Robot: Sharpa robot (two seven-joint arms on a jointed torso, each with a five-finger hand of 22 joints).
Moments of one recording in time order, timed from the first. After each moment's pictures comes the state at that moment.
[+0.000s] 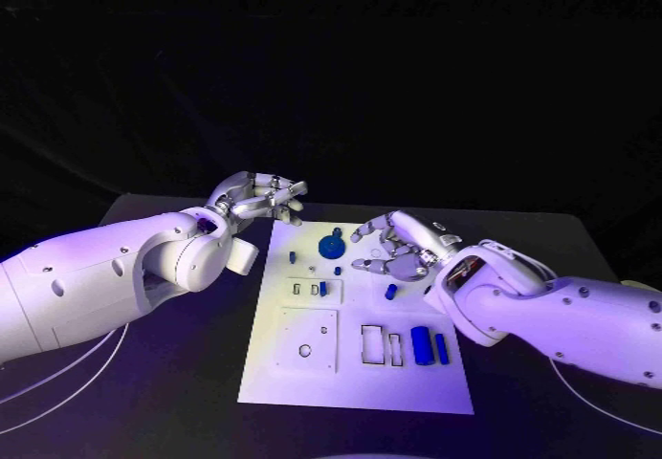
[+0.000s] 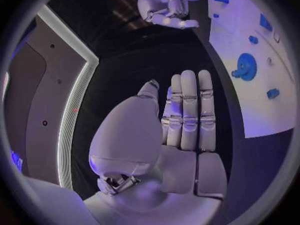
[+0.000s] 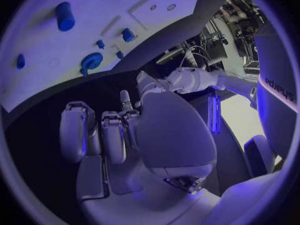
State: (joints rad) left arm 1.24 -0.86 -0.02 1.50 -0.25 -0.29 0.22; left_hand 1.40 -0.05 -0.03 0.29 0.32 0.98 0.10 0.33 0.29 1.39 0.03 0.26 0.22 1.30 -0.02 0.77 0.58 0.18 1.12 0.10 0.55 0.22; right arm 1.23 -0.81 -0.15 1.69 -1.30 -0.61 -0.01; right_hand 1.44 -0.16 0.15 0.27 0.17 0.92 0.14 0.16 0.33 1.46 0.07 1.45 1.31 1.47 -0.01 1.56 1.31 0.05 1.45 0.10 1.33 1.31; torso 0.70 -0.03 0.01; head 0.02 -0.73
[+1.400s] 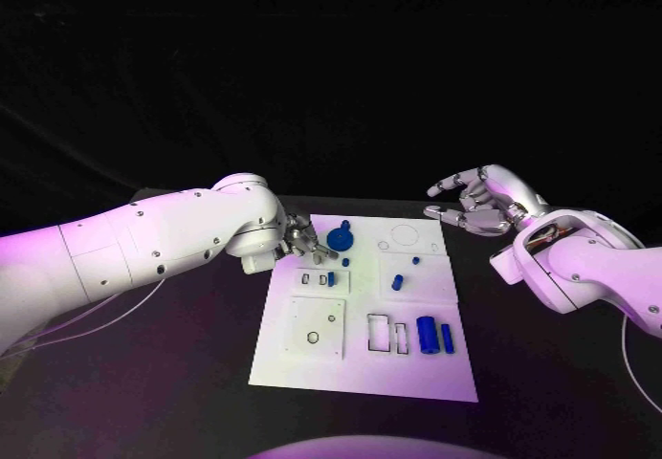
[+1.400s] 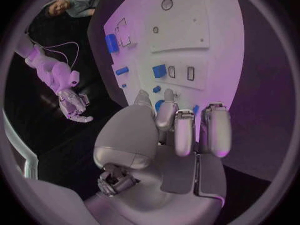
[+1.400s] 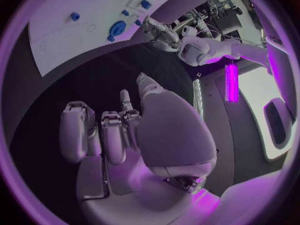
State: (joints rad) left arm 1.30 -0.64 -0.04 1.38 -0.93 0.18 -0.64; left_hand 1.29 0.13 -0.29 0.29 0.25 0.81 0.08 0.48 0.70 1.41 -0.01 1.20 1.19 1.47 -0.07 1.53 1.31 0.06 1.45 0.04 1.46 1.31; right arm 1.30 -0.97 -0.15 1.65 -0.94 -0.60 0.08; right_hand 1.42 -0.15 0.16 0.29 0.19 0.92 0.14 0.16 0.34 1.47 0.06 1.45 1.31 1.47 -0.01 1.56 1.31 0.05 1.45 0.10 1.33 1.31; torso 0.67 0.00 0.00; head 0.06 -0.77
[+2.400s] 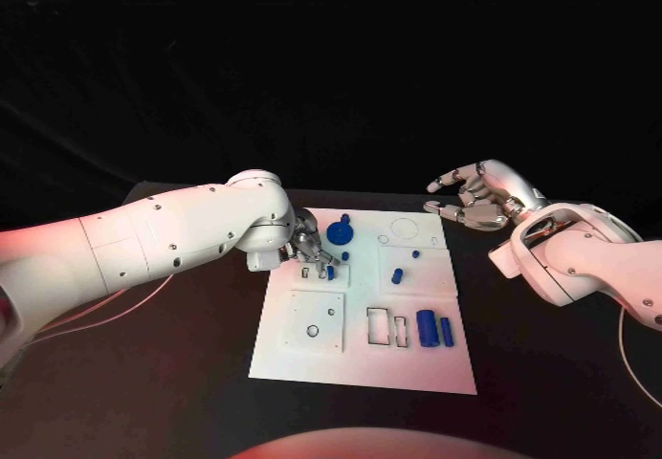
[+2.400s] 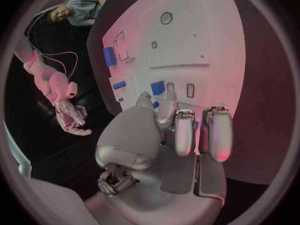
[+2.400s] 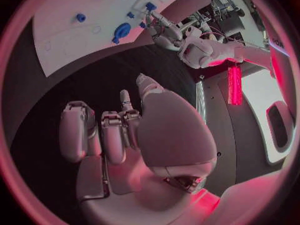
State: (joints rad) left arm 1.30 -0.58 -0.06 1.33 -0.91 0.28 -0.68; left_hand 1.32 0.16 -0.32 0.29 0.36 0.81 0.09 0.40 0.62 1.39 0.01 1.19 1.17 1.46 -0.06 1.54 1.31 0.05 1.47 0.05 1.49 1.31; right arm 1.30 -0.96 -0.15 1.64 -0.97 -0.60 0.04; right_hand 1.41 -0.15 0.18 0.28 0.24 0.92 0.14 0.17 0.34 1.47 0.06 1.45 1.31 1.47 -0.01 1.56 1.31 0.05 1.45 0.10 1.32 1.31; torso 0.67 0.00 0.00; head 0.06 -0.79
